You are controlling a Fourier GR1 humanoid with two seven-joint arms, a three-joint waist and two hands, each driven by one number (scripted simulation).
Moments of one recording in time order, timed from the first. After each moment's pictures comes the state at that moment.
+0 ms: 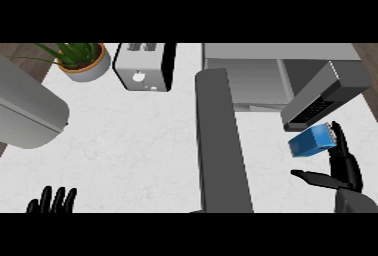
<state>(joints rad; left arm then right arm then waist) 0.68 0.07 -0.22 -2.01 0.22 -0.10 -0.53 -0.35 -0.31 -0.39 -0.38 0.06 0.15 -1.00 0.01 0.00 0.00</state>
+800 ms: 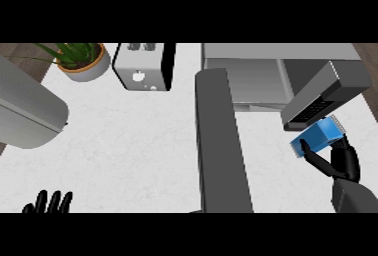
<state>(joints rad) 0.70 0.10 -0.20 -2.01 0.24 -0.13 -0.55 -0.45 -0.33 -0.42 -0.26 0.05 0.01 -1.03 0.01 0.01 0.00</state>
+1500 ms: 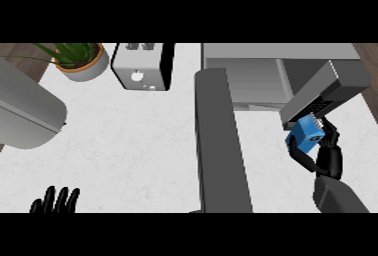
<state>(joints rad) 0.67 0.09 -0.22 -1.99 0.23 -0.13 -0.55 -0.47 -0.25 -0.47 -0.25 0.01 -0.13 -1.08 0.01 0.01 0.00</state>
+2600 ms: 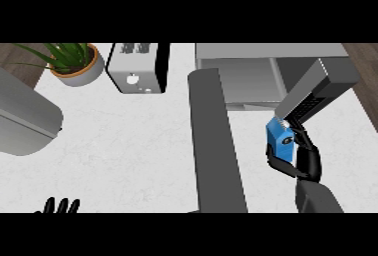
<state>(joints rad) 0.75 0.10 -0.25 -2.01 0.23 -0.14 -0.57 -0.34 -0.11 -0.32 -0.55 0.04 -0.10 -1.03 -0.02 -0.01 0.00</state>
